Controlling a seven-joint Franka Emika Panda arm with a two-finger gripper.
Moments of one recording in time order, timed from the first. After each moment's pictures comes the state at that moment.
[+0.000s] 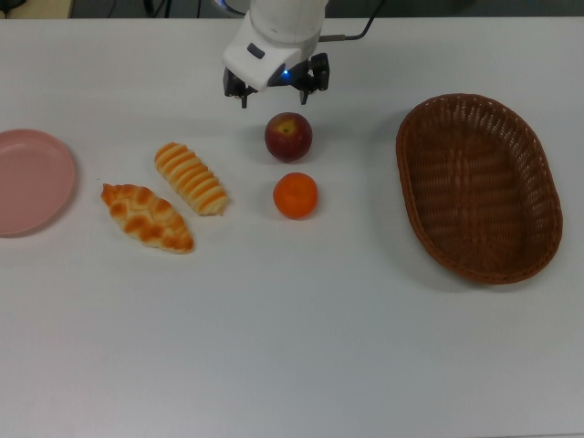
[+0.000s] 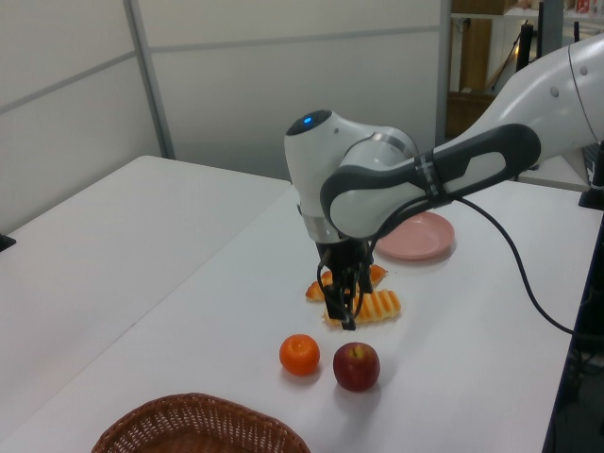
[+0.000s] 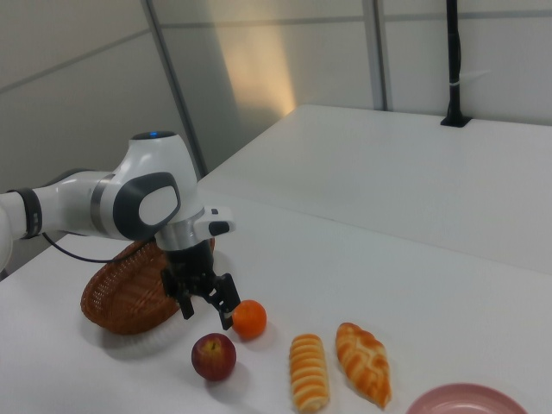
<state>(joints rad) 0.02 0.04 0.18 -1.98 -0.09 1.88 0.04</state>
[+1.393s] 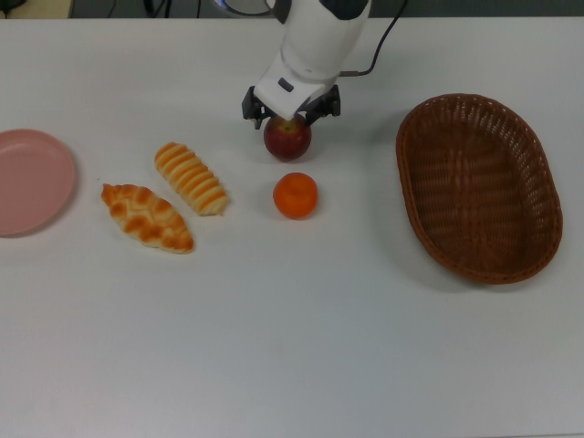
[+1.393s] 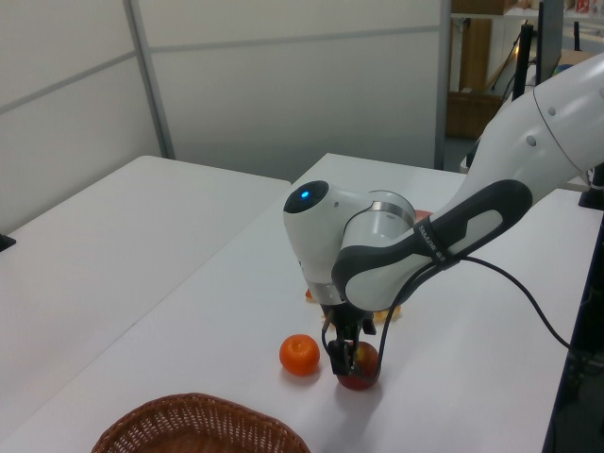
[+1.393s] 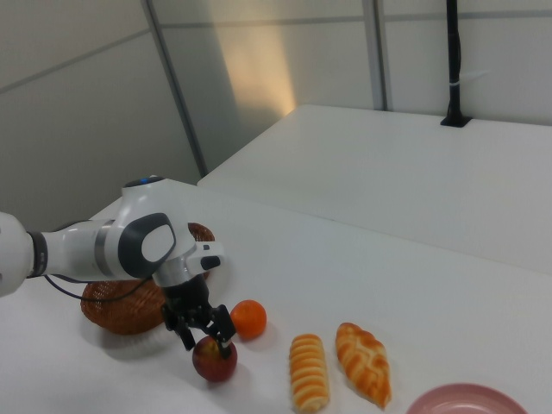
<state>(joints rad) 0.09 0.11 0.18 -2.12 -0.21 2.05 0.18</state>
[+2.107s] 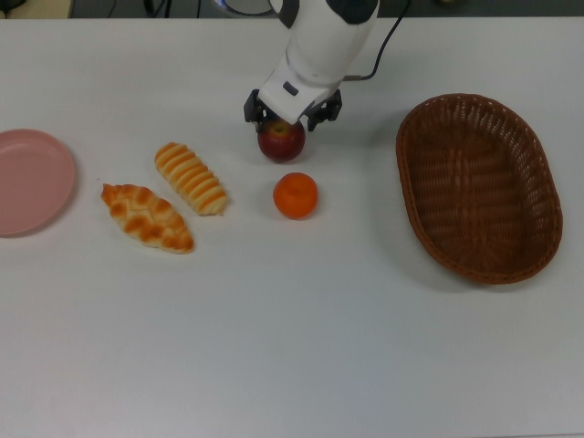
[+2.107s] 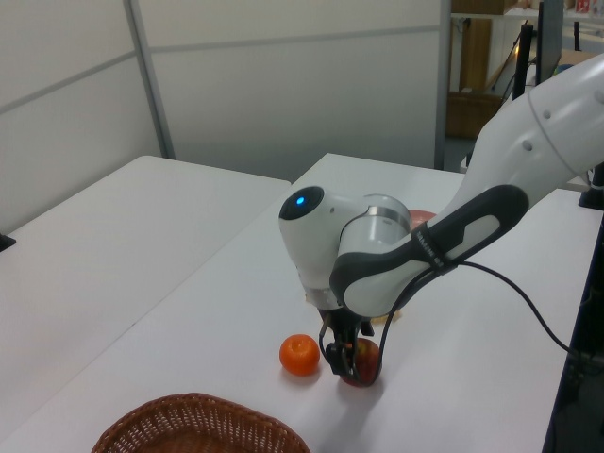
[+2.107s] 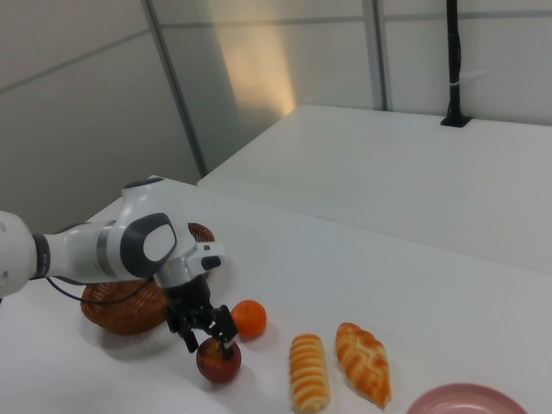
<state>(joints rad) 0.10 0.13 0.18 -2.11 -0.24 2.05 0.20</state>
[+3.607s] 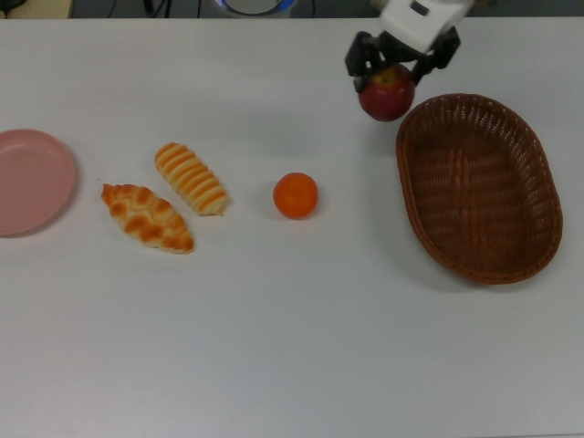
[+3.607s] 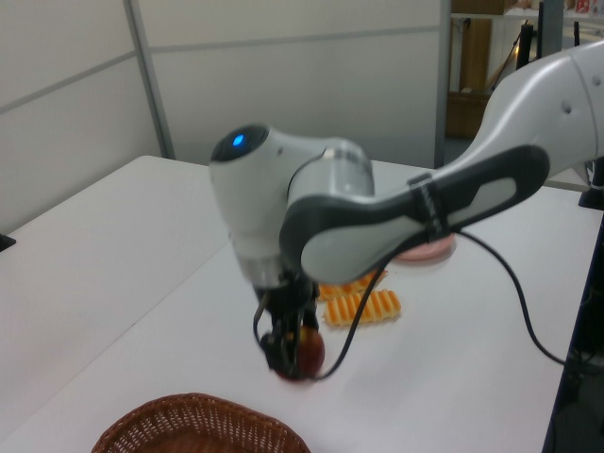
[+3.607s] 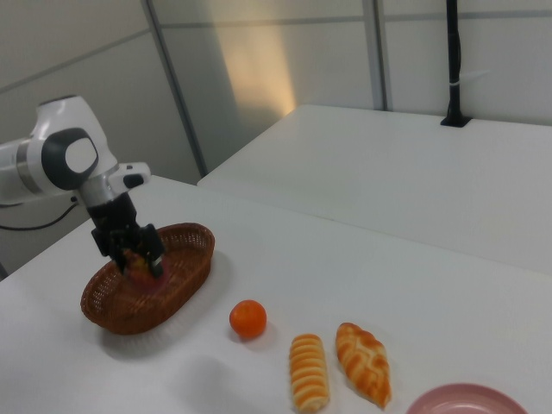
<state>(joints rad) 0.27 0.14 0.26 -1.76 -0.16 1.78 0.31</state>
